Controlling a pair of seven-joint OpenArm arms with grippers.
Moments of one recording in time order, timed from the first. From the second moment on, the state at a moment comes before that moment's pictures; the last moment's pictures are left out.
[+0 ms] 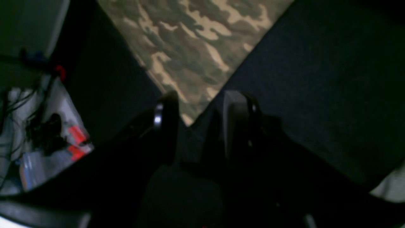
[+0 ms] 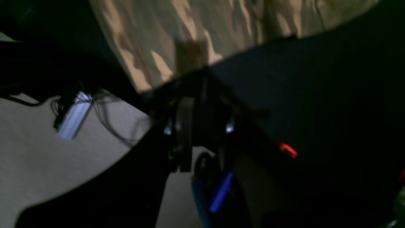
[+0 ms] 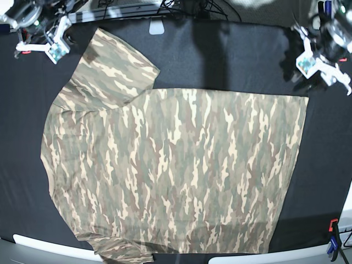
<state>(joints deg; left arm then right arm) 39.3 -37.7 -7.1 113.9 10.4 -22.1 10.2 -55.2 34.9 22.6 131.6 18.3 14.9 -48.0</state>
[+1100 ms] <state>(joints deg) 3.8 -43.7 26.2 76.1 20.7 -17.7 2.7 -54.0 34.8 22.6 131.6 10.8 15.1 -43.8</state>
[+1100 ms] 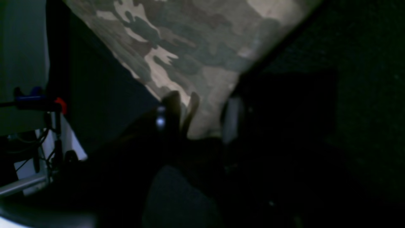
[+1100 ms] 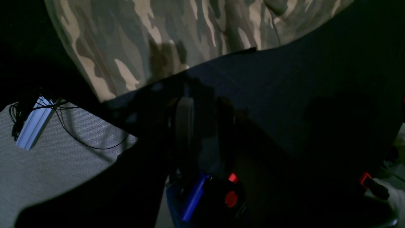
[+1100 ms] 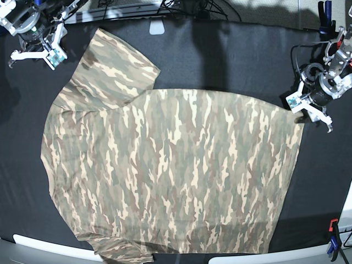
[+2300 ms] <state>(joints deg) 4.6 -43.7 26.4 75.5 22.8 -18.2 -3.3 -37.5 41.5 -6.6 107.4 -38.5 12.8 -24.3</state>
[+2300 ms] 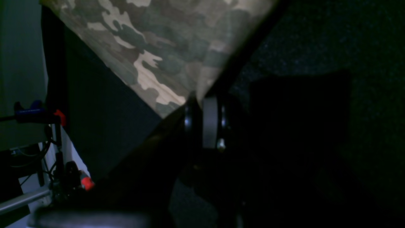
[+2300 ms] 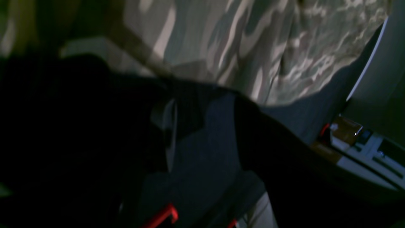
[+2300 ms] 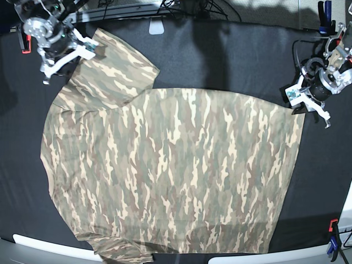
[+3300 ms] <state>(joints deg) 4.6 -43.7 26.4 75.5 22.8 -18.2 -3.2 -21.2 38.4 -18.0 99.2 -32.7 13.7 -26.9</state>
